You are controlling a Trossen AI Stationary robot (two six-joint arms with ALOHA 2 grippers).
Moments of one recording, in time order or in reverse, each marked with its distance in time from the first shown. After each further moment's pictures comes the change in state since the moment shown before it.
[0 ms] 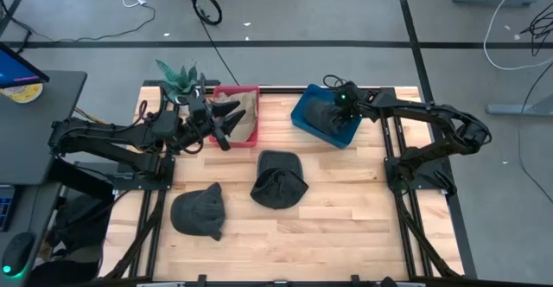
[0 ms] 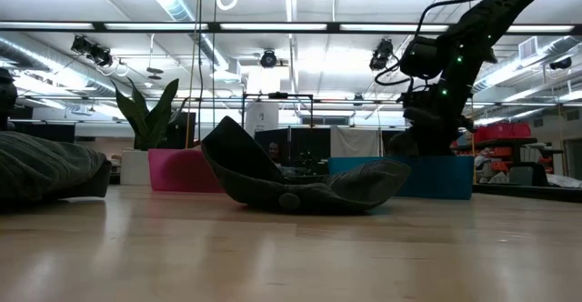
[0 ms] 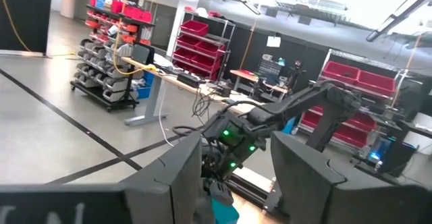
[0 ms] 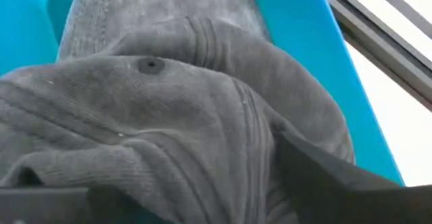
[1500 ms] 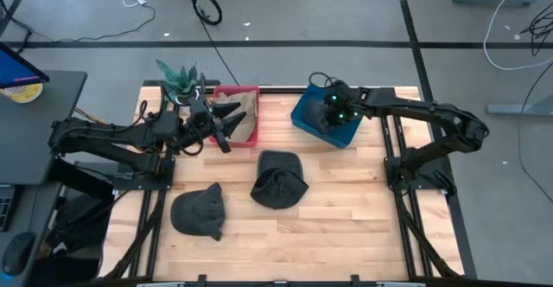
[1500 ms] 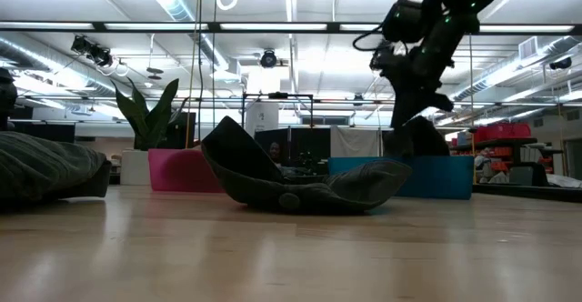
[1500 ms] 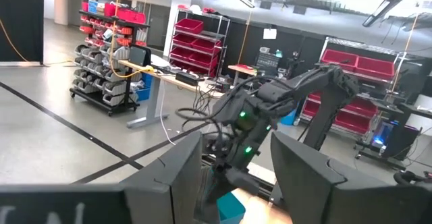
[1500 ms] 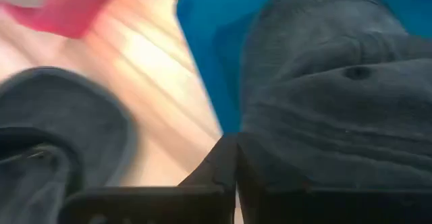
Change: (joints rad) left arm 0.001 0.000 0.000 -0.013 0.027 0.062; right arm 0.168 0.013 0.206 -0.140 -0.211 0.320
